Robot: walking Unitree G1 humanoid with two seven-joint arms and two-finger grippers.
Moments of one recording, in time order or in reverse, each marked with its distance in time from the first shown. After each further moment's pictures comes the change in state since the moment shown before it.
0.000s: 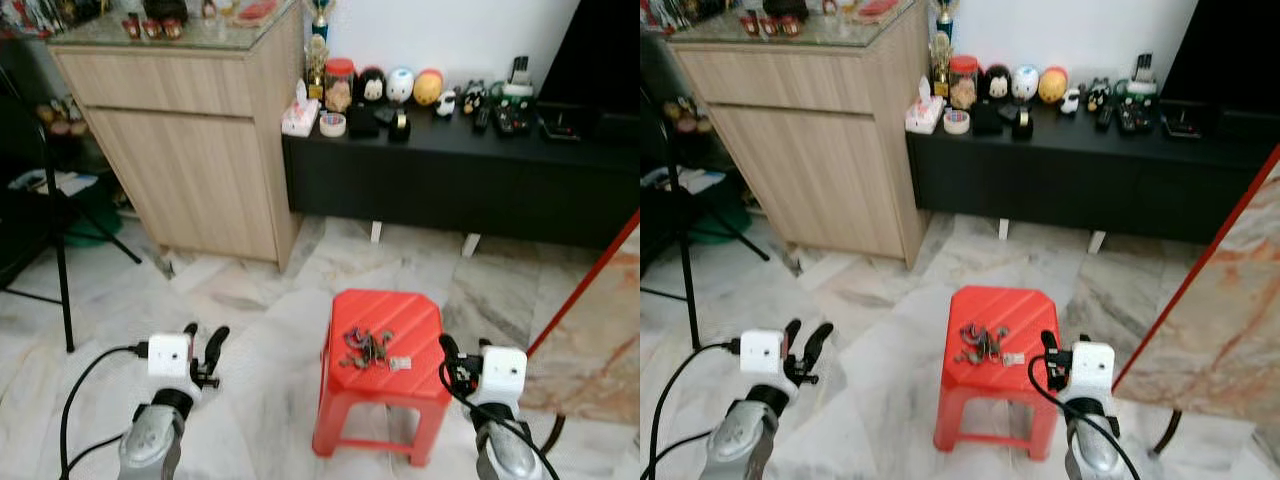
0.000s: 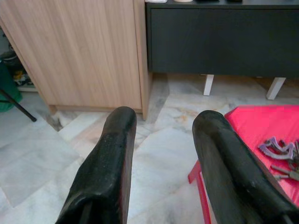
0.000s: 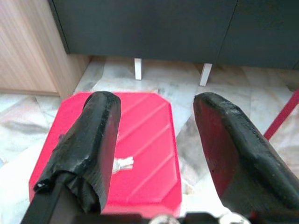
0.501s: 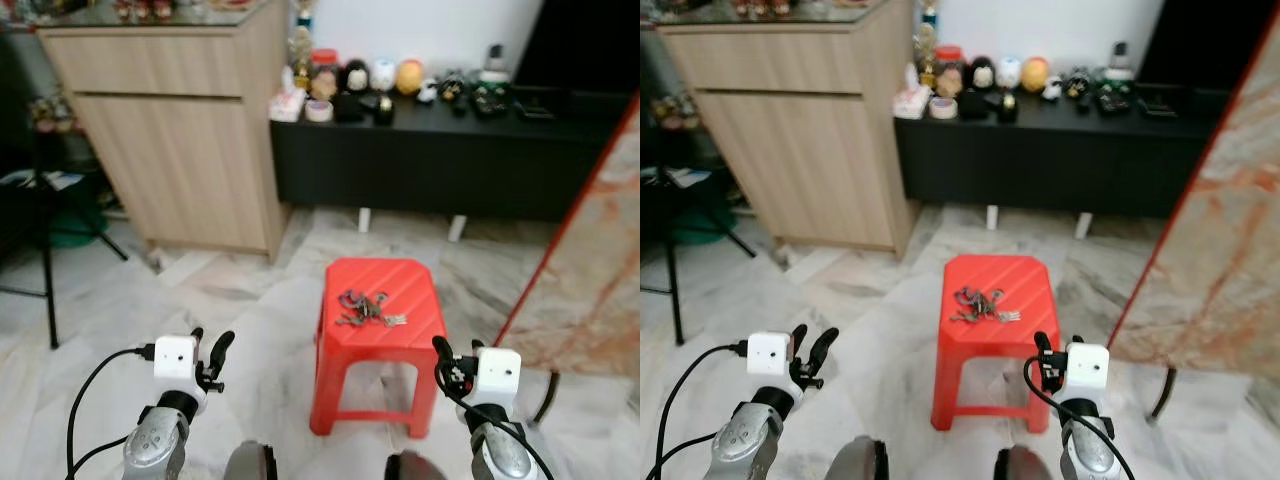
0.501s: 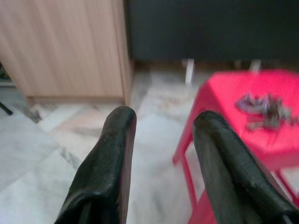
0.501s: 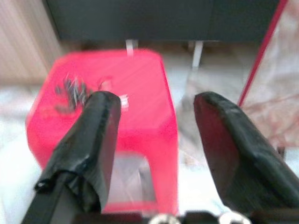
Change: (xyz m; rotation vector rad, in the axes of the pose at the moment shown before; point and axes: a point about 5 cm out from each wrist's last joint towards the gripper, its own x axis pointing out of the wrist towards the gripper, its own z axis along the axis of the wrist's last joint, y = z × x) left arm 0.013 -0.015 0.013 -0.012 -0.030 -0.052; right arm -0.010 -0.002 -0.012 0.032 0.037 0.000
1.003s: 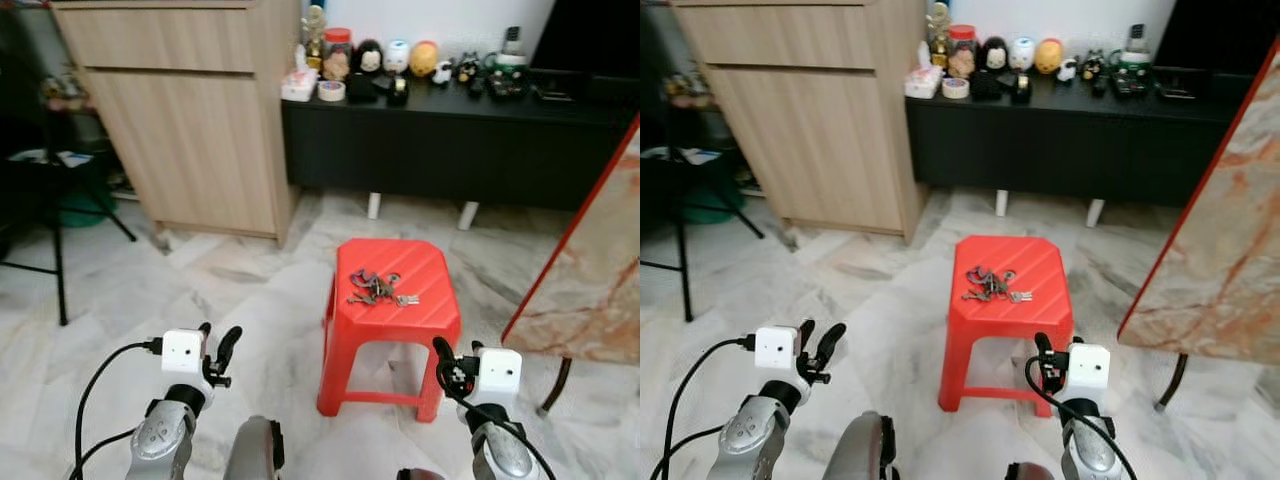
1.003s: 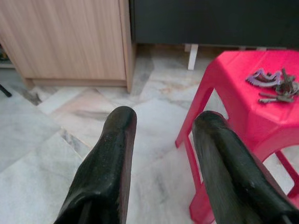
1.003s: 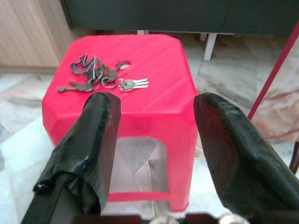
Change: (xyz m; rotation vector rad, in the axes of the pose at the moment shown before) left arm -0.009 0.002 -0.014 -0.015 0.075 0.019; right arm 0.009 0.008 0.010 -0.016 -0.024 0.046
